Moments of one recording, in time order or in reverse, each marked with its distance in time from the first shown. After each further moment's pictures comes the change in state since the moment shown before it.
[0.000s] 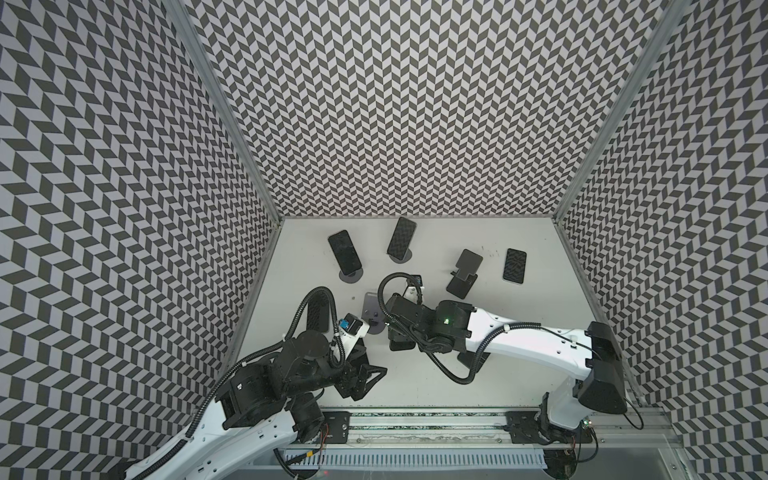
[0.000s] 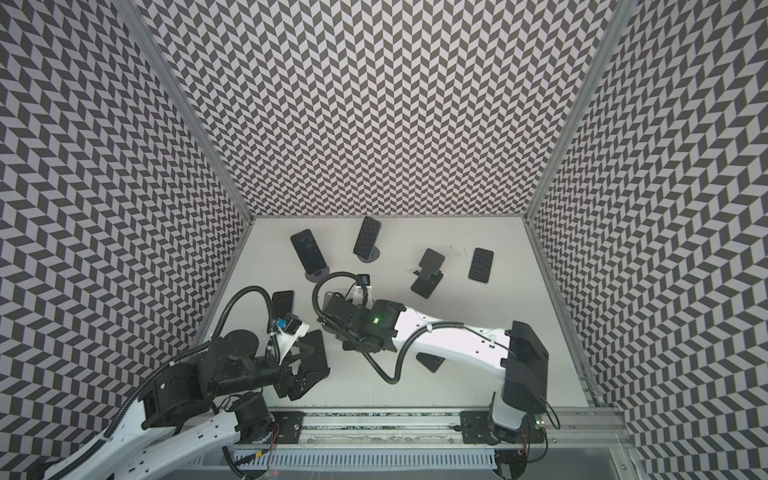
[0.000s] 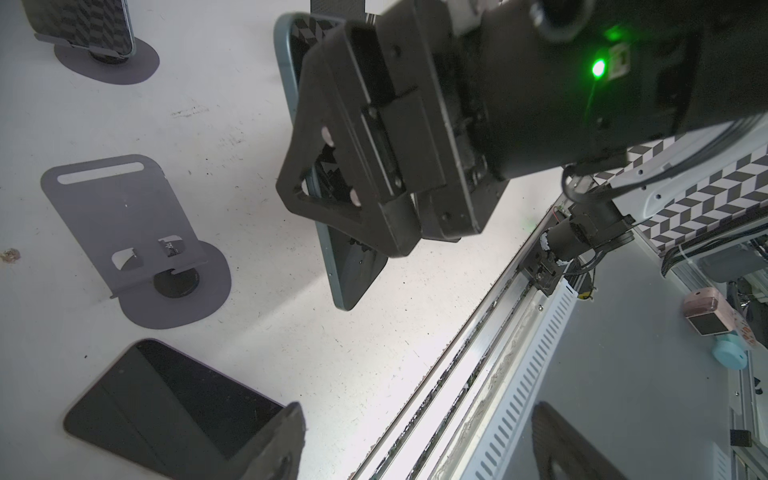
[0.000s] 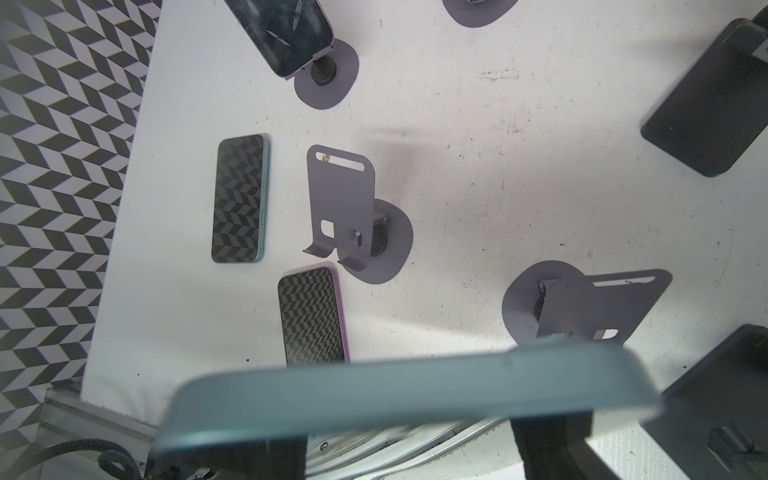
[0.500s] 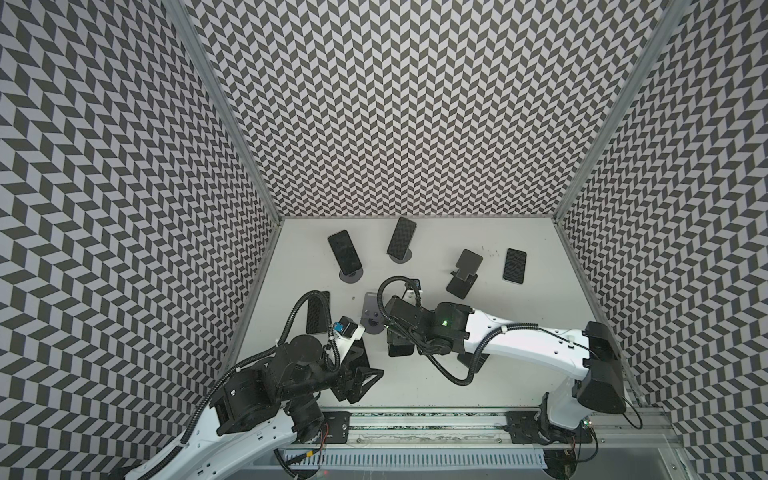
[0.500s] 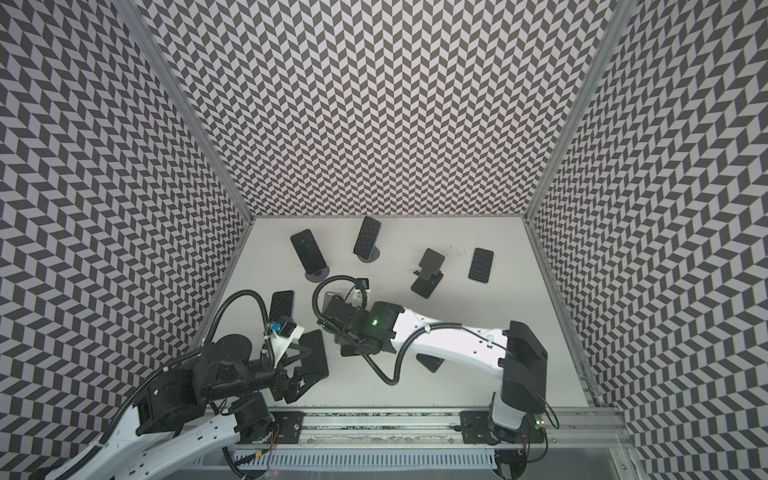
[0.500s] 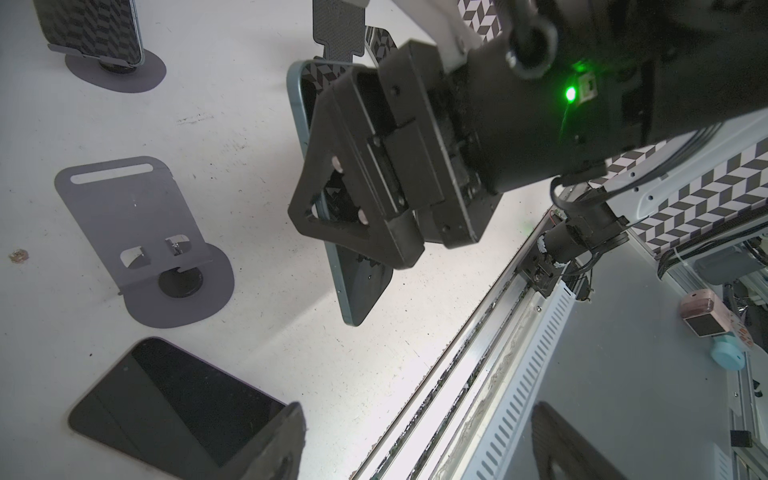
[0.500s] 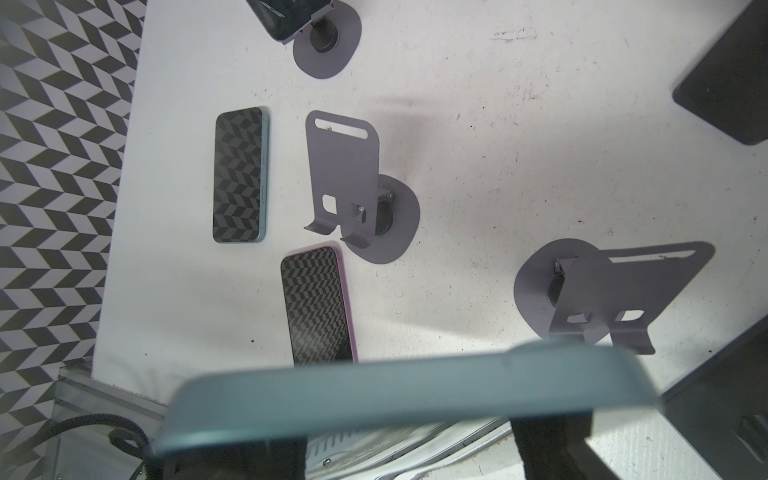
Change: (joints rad) left arm 0.000 -0.043 -0.016 -0.011 -0.004 0.000; right arm 0.003 0.010 -0.009 0.006 -0.056 0.012
